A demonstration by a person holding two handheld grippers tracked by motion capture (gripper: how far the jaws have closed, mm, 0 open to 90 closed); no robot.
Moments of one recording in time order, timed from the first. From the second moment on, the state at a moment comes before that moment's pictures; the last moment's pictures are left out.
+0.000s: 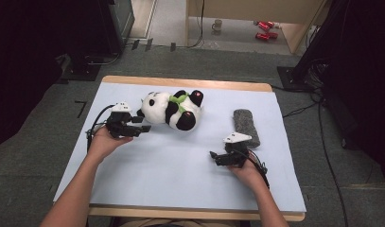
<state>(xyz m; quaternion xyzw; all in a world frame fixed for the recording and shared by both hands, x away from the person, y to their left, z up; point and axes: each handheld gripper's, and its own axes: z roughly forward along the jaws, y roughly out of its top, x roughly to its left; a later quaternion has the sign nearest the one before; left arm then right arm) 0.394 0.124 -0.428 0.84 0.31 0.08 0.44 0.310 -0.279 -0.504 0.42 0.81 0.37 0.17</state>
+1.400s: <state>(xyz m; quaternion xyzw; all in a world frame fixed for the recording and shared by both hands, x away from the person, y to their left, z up) 0.452 0.026 -0.400 0.85 0.27 0.09 0.43 0.310 -0.279 -0.504 0.41 0.81 0.36 0.17</state>
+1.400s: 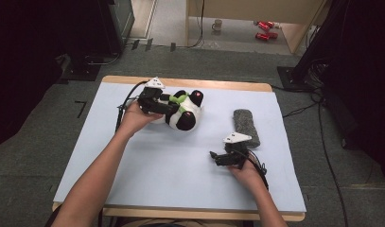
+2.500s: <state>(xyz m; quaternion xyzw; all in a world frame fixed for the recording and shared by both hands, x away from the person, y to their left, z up) 0.355 0.028 -0.390 0.81 0.34 0.11 0.46 0.324 -0.276 -0.496 0.45 0.81 0.35 0.14</state>
